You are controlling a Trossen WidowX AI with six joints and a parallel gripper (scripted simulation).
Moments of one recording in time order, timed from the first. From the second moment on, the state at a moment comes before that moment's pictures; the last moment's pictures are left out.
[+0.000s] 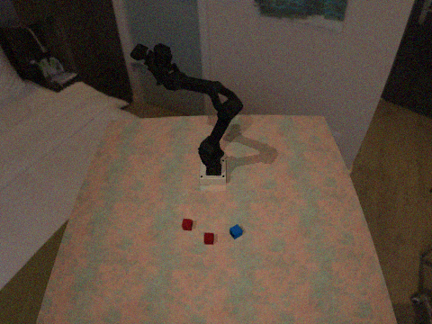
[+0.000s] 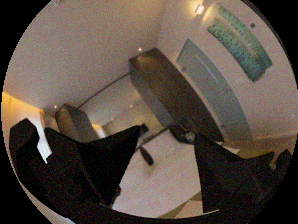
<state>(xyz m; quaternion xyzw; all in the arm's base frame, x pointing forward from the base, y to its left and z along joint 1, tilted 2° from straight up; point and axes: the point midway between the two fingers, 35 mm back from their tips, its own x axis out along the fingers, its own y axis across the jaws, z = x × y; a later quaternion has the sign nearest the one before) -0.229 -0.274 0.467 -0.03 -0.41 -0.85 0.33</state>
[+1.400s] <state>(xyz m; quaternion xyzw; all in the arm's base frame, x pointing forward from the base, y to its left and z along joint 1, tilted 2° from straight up) 0.159 -0.390 0.270 -0.04 0.36 -0.53 0.77</state>
